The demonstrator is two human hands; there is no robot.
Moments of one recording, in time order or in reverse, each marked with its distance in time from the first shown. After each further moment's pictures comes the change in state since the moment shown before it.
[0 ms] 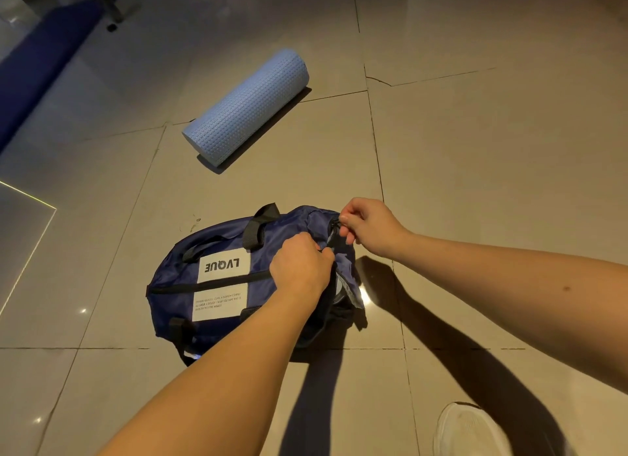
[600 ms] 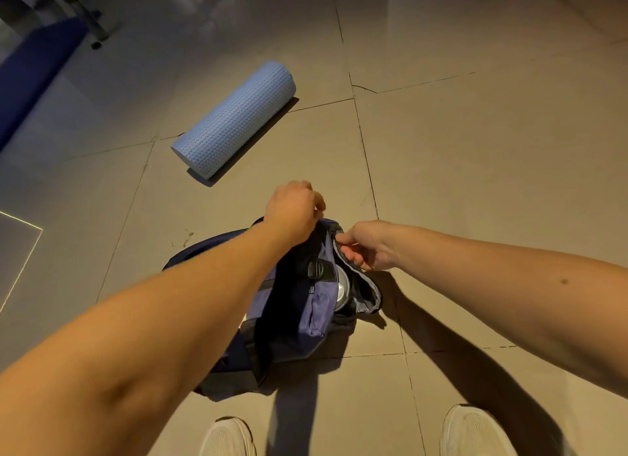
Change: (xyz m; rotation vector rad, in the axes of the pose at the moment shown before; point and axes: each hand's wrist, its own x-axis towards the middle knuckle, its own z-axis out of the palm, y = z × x) left_hand 0.091 0.028 -0.042 0.391 0.024 0.724; right_hand -0.004 -0.013 0.001 0.308 -0.143 0.723
